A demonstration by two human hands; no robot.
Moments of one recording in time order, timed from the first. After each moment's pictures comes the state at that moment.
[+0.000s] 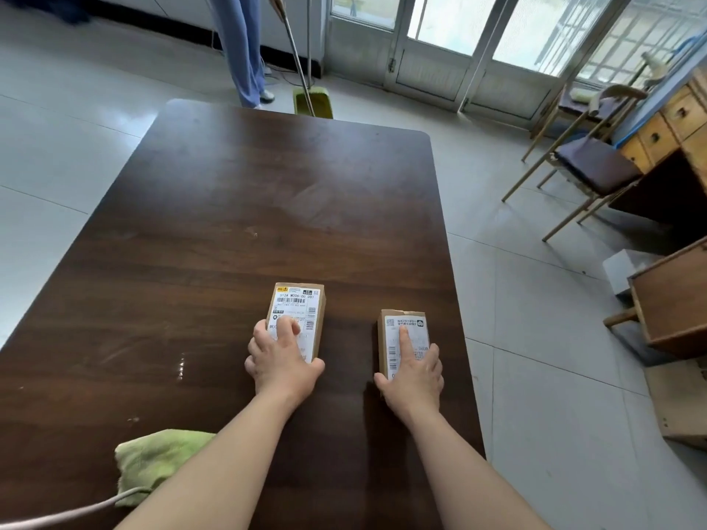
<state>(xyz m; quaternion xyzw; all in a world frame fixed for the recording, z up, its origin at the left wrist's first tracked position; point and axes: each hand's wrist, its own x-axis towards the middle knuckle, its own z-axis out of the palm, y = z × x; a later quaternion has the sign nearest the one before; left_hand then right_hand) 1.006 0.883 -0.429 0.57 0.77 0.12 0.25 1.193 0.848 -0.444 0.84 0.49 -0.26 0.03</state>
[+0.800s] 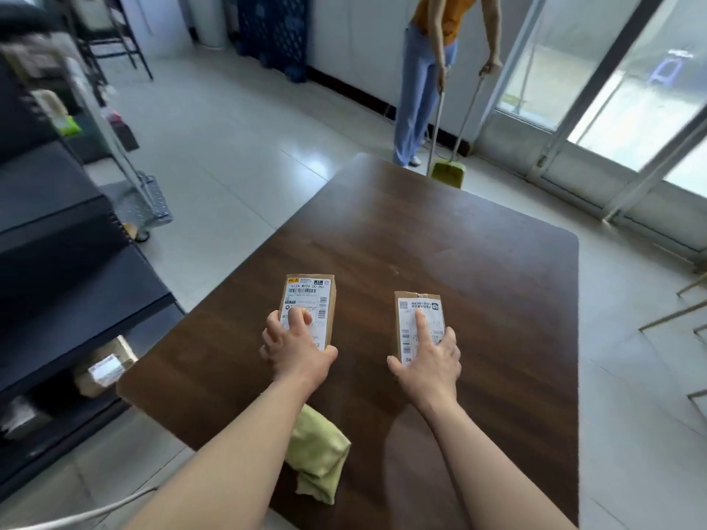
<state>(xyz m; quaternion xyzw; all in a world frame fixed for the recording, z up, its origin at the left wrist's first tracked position) 0.852 0.846 -0.370 0.40 0.87 0.24 0.16 1.036 0.894 -0.362 0.70 0.68 -0.20 -0.07</state>
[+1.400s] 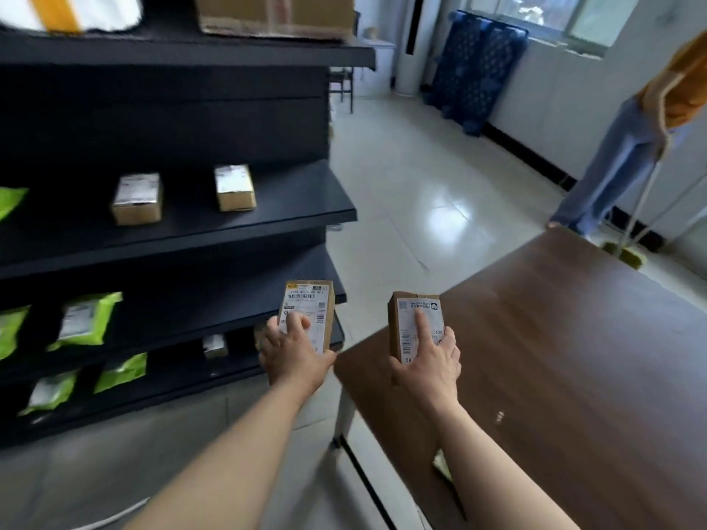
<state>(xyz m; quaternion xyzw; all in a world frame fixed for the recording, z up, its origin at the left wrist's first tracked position) 0.591 0.644 -0.342 0.17 0.94 0.28 0.07 0.734 0.773 -0.325 0.50 0.83 -0.26 -0.06</state>
